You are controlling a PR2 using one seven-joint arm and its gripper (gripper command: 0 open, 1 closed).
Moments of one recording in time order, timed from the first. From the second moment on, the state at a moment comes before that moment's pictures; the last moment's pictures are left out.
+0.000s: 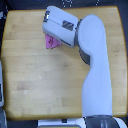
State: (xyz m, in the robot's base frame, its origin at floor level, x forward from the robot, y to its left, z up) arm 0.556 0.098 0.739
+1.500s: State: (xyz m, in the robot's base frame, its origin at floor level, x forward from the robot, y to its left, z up) arm 0.611 0.064 0.863
